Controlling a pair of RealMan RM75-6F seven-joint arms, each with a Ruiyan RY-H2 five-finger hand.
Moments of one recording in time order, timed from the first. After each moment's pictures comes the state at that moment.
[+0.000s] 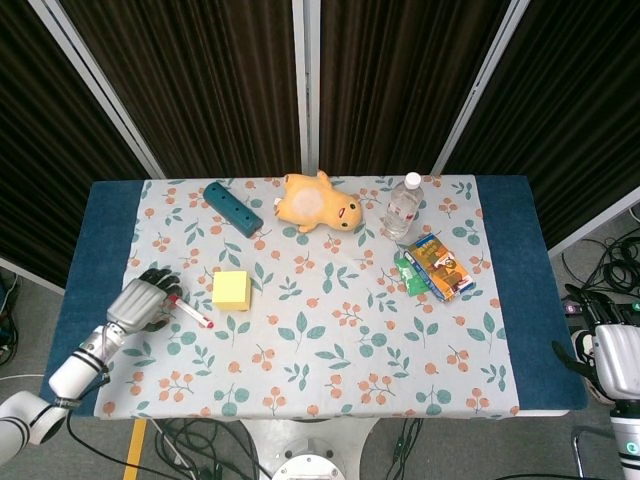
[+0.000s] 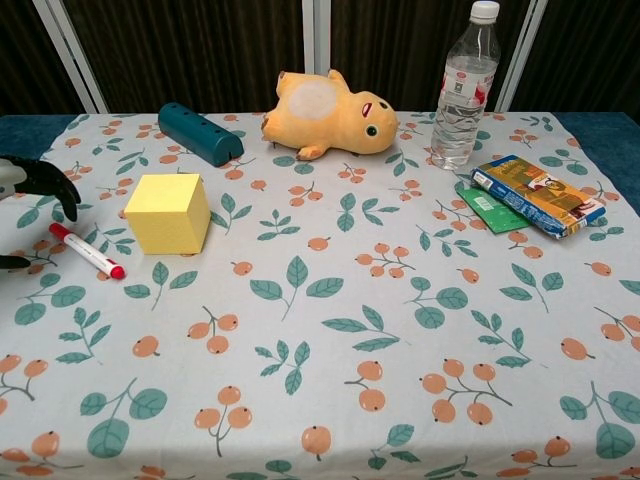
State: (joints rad) left arm -0.52 -1.55 0.04 -0.84 1.67 1.05 -0.24; right arm 0.07 -1.03 0.09 -1.65 -1.49 1.50 0.04
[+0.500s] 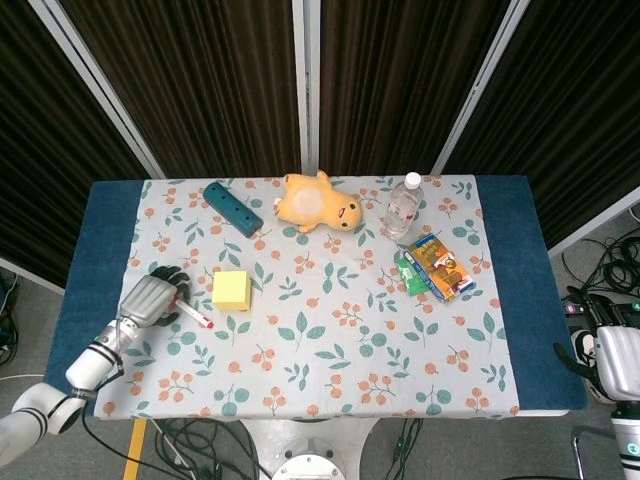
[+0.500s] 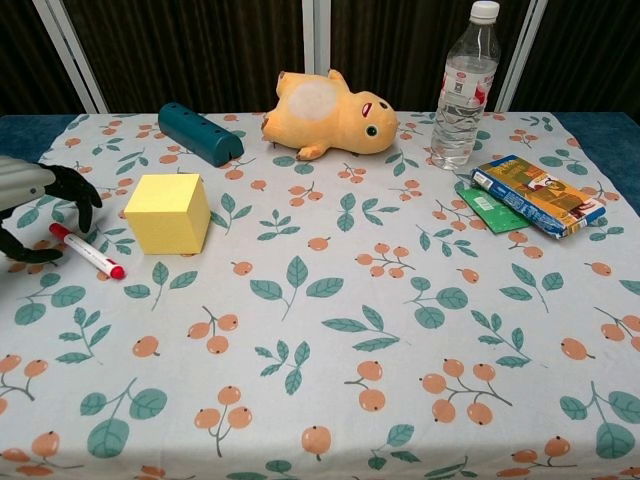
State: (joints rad) left arm -0.56 -1.60 0.04 -0.83 1.62 1.00 -0.26; right arm 0.06 -1.04 0.08 -1.63 -1.48 1.49 0.06
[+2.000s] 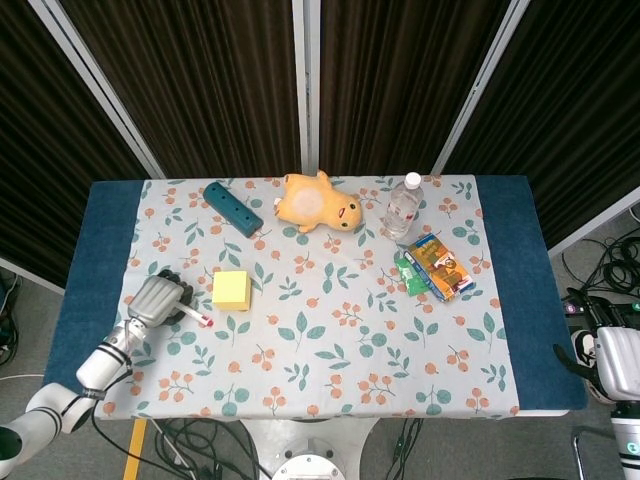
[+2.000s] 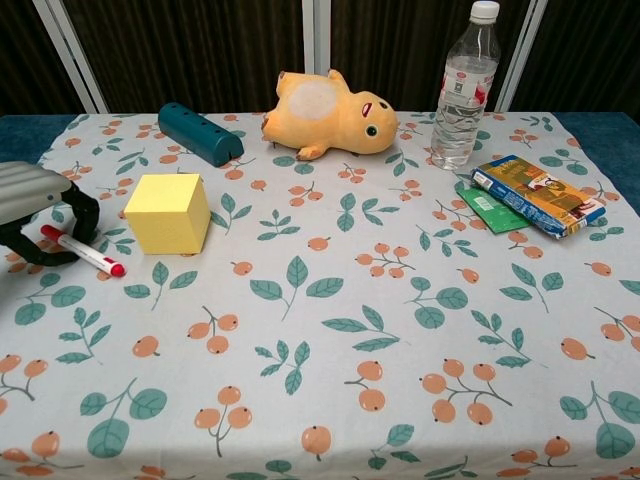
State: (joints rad) left arm -0.57 -1.68 0.06 -0.72 1.60 1.04 -0.27; right arm 0.06 -1.05 0.08 -1.63 -1.47 1.47 0.07
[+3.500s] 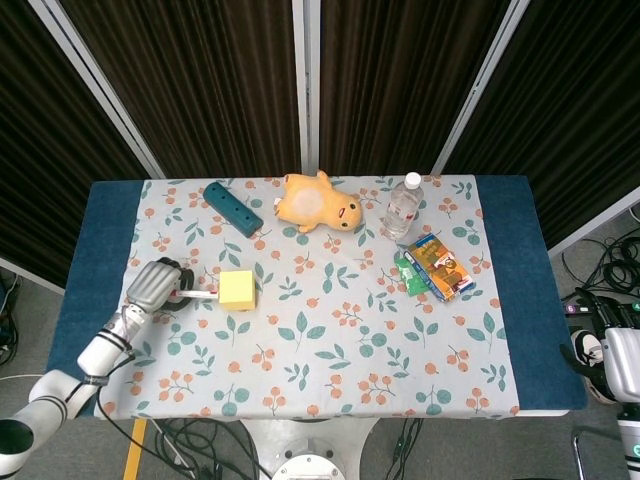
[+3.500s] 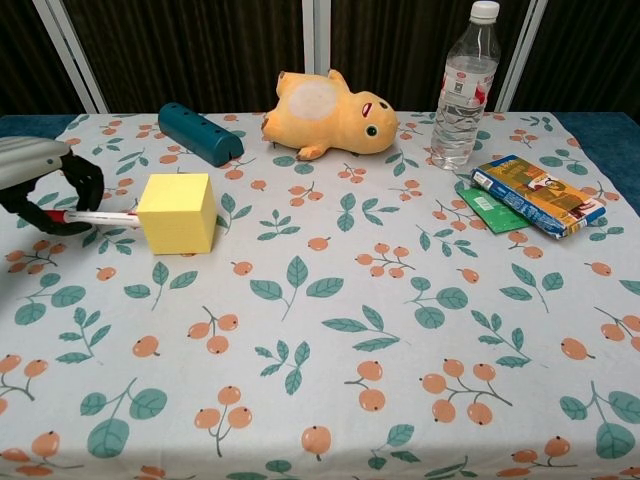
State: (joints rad) left arm -0.62 -1.72 0.04 -0.61 1.60 1.05 -0.50; right arm 0.05 -1.03 0.09 -1.64 -1.46 1.49 0.07
